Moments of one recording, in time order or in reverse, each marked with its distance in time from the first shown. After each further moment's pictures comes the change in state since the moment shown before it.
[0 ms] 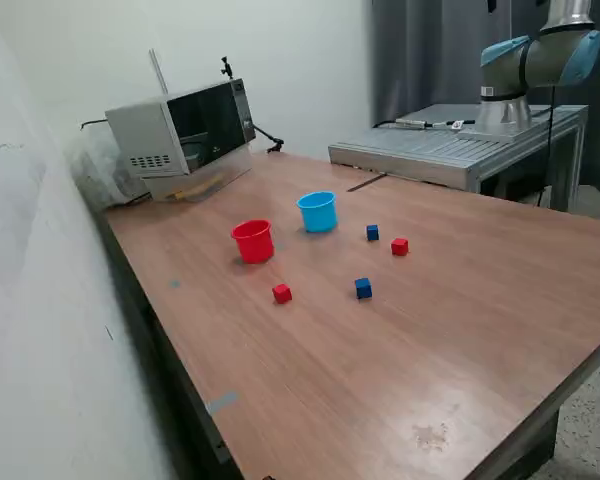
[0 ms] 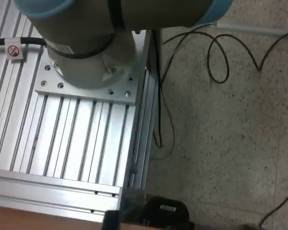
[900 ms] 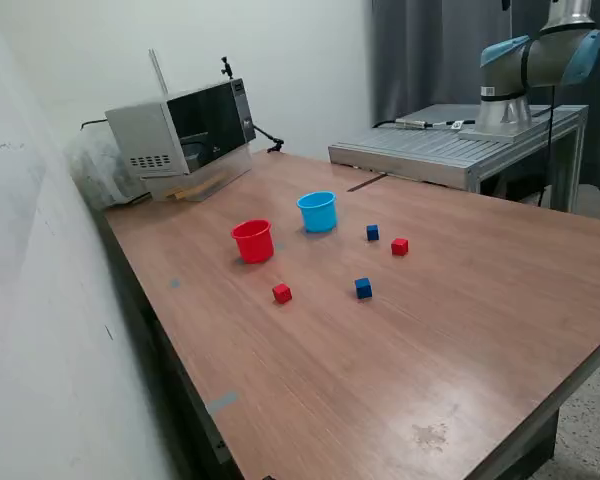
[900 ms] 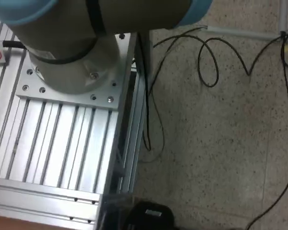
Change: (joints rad) arm 0.068 -0.004 0.005 0.000 0.039 0.037
